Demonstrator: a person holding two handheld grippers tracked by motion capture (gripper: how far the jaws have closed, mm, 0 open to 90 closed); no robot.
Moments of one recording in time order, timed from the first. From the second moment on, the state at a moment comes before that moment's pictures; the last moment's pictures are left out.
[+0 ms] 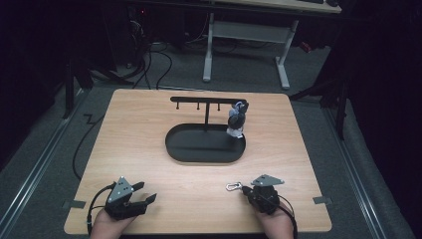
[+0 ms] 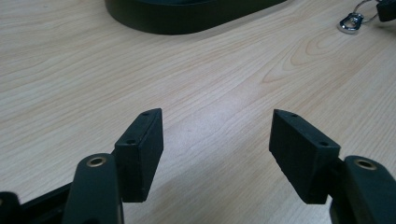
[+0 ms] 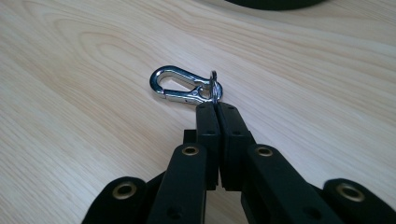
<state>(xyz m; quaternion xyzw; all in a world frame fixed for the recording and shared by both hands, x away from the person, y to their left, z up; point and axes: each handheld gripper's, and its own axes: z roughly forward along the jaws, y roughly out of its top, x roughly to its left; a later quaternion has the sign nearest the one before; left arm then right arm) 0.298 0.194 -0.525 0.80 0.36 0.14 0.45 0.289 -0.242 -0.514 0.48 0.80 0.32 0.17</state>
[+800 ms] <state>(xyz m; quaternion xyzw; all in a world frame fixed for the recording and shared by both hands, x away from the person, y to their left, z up) 0.305 0.186 -0.526 0.81 0.35 0.14 0.45 0.272 -0.304 -0.513 0.55 0.76 0.30 0.17</state>
